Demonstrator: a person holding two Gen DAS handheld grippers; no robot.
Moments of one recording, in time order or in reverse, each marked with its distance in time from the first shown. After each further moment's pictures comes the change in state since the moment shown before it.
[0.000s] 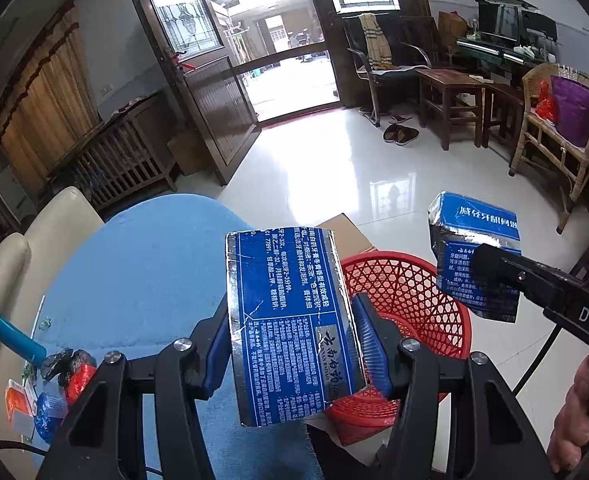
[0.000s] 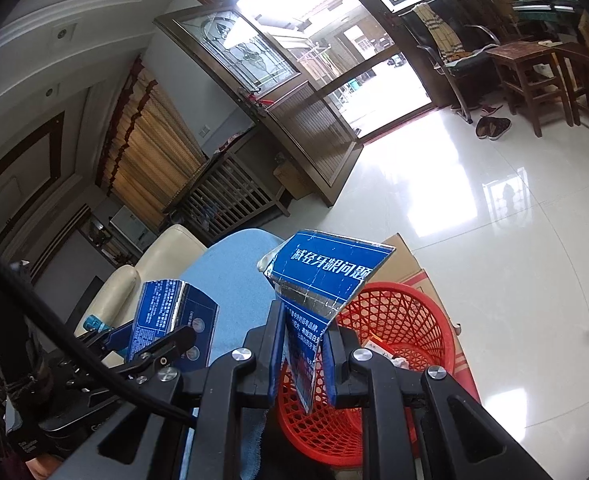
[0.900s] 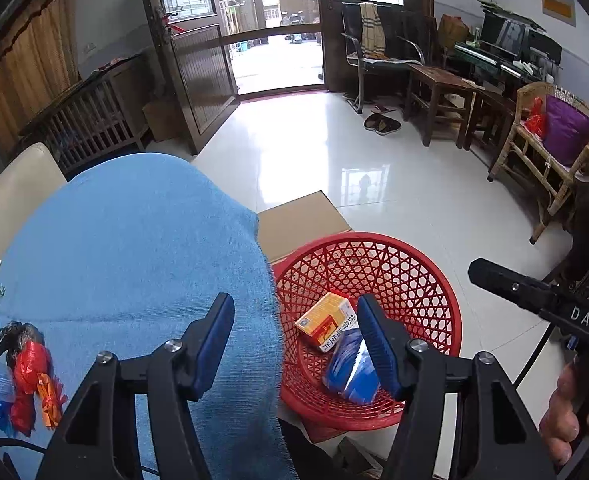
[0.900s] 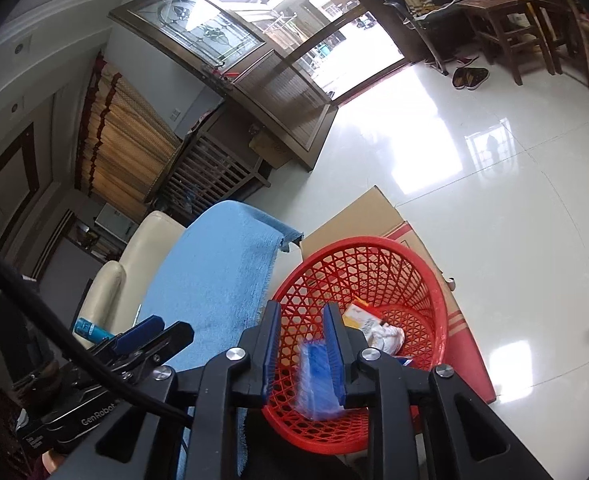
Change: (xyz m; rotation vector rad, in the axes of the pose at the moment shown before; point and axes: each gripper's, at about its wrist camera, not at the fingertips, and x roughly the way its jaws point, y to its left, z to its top) left arm 0.036 0.024 -0.016 -0.099 0.071 -0.149; right arm 0.031 -0.032 -0.012 0.115 0.098 -0.040
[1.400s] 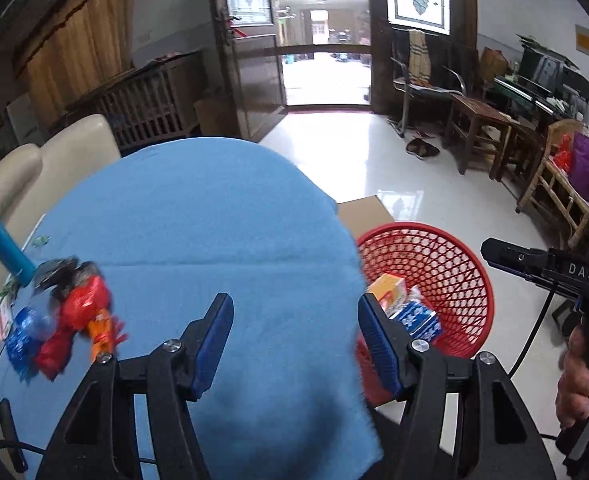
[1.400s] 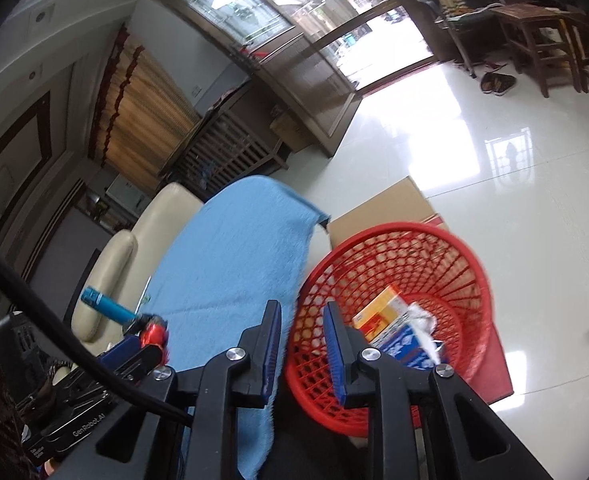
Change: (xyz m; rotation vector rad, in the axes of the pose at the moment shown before) left arm -0.066 0.077 -0.069 -0.131 -0.071 0.115; right arm 0.015 0.056 -0.026 -0.128 0.088 0.044
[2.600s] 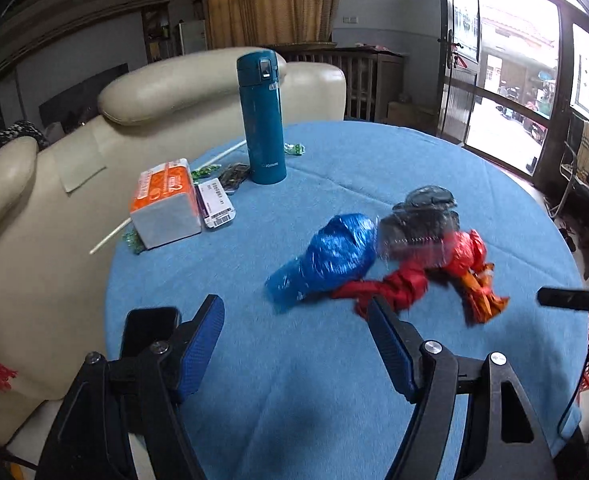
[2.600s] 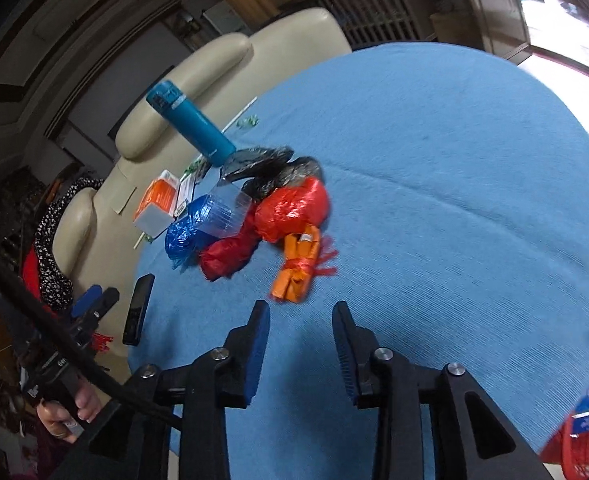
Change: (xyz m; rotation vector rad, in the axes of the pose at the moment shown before) left arm -0.059 0.334 -0.124 -0.462 0.002 0.376; right arm 0.221 0.266 -0.099 -0.438 0.515 0.188
